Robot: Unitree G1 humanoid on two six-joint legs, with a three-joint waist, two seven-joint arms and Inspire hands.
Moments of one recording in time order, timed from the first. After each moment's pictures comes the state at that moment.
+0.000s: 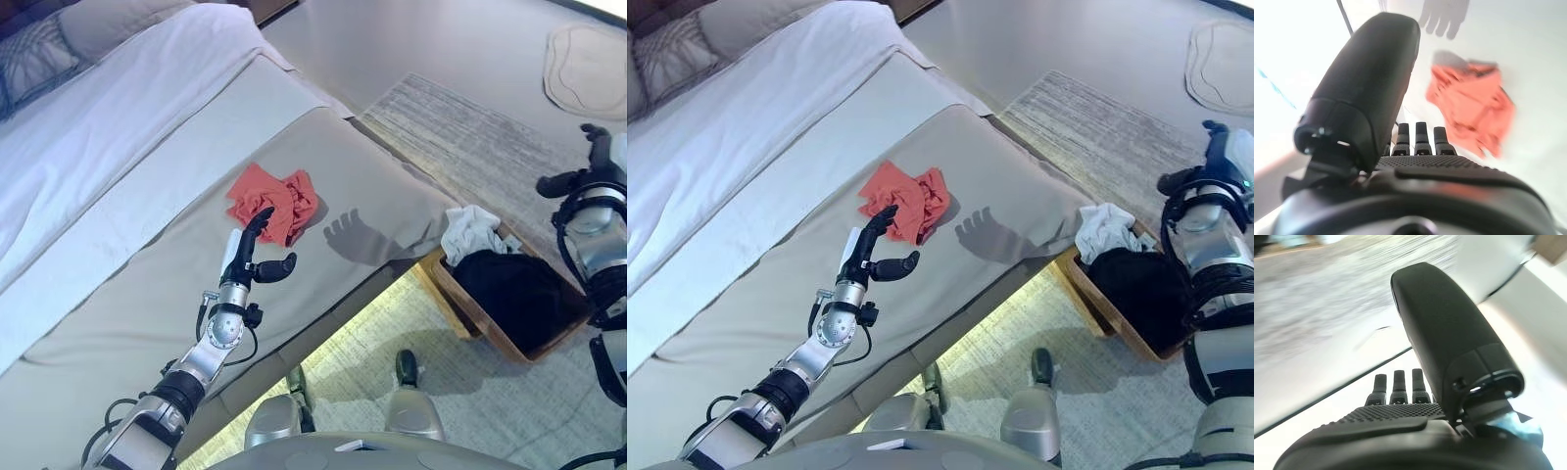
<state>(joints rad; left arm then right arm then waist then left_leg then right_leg) -0.20 0.37 -0.46 0.58 -0.02 -0.37 0.42 -0.74 -0.87 0.30 0.90 -0.02 0.09 -0.37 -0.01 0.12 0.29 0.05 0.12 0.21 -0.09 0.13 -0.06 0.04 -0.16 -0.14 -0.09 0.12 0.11</state>
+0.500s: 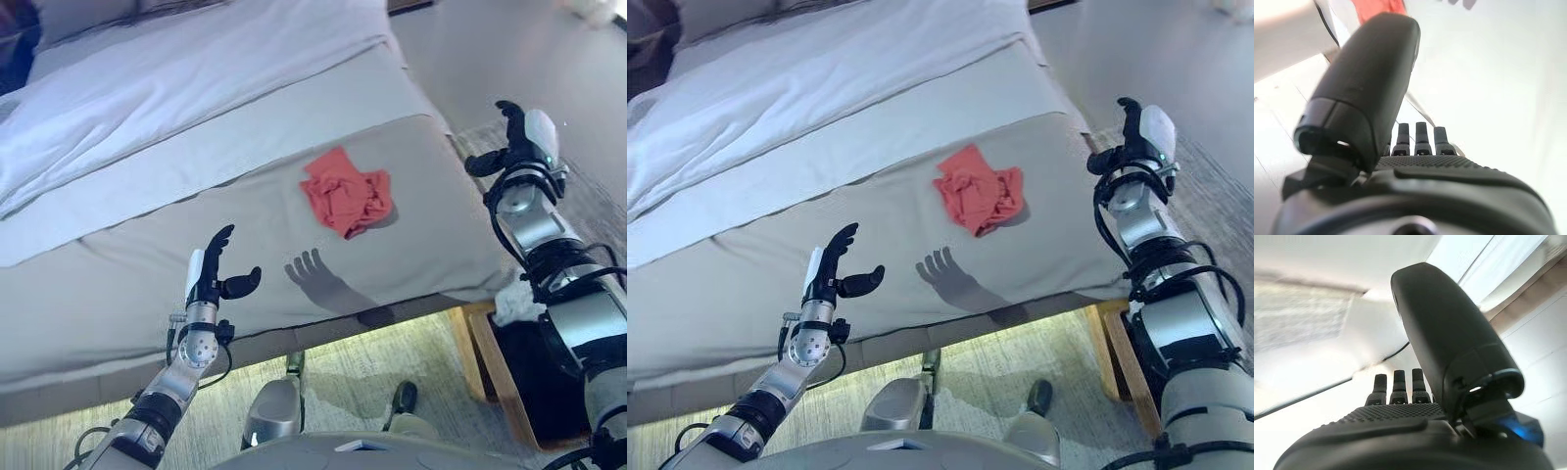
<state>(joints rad) -0.11 0.42 -0.37 0.61 -0.02 -0.38 0.46 -0.89 -0.68 0.42 0.96 -0.06 0.06 -0.39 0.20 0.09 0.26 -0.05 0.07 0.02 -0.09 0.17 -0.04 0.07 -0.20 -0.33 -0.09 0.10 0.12</state>
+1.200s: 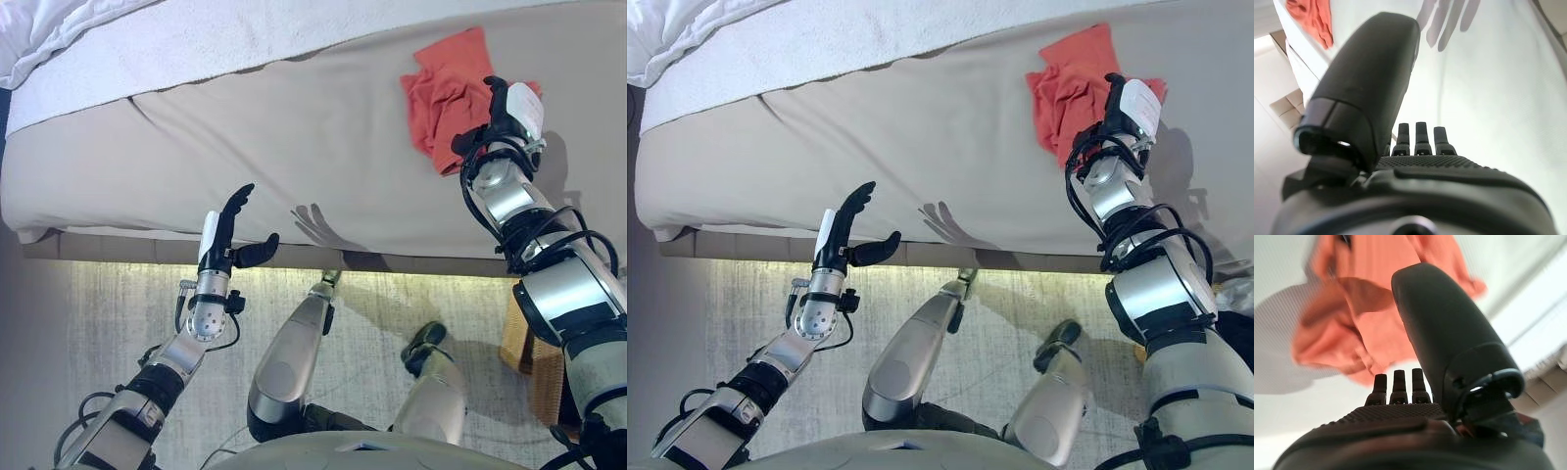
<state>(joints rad) -0.22 0.49 -0.45 0.48 -0.02 -0.44 0.52 -1.08 -0.61 0.51 1.08 -0.06 0.14 -0.45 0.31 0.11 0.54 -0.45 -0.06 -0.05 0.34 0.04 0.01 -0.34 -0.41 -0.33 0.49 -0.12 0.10</state>
